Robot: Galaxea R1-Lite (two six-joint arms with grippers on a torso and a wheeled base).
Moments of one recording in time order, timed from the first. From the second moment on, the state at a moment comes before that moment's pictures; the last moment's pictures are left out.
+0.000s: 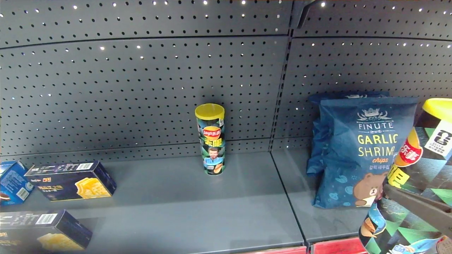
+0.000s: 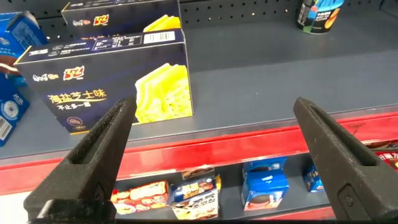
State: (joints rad) left arm 0.00 0.00 0.00 0.00 -0.03 0.02; right arm 0.70 0.92 -0.46 -0.48 0.07 -0.13
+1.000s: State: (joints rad) left arm -0.01 0.00 0.00 0.00 -0.04 0.05; right arm 0.78 1.15 -0.50 -0.60 0.00 -0.18
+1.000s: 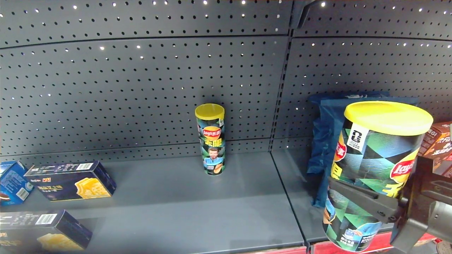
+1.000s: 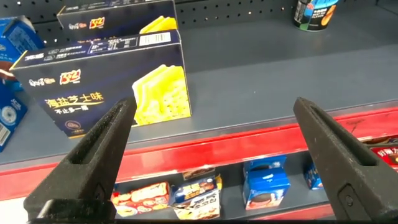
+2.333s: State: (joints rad) left arm -0.20 0.95 -0.61 -0.24 -0.53 0.00; right arm 0.80 1.19 -0.53 -0.60 -0.04 -0.18
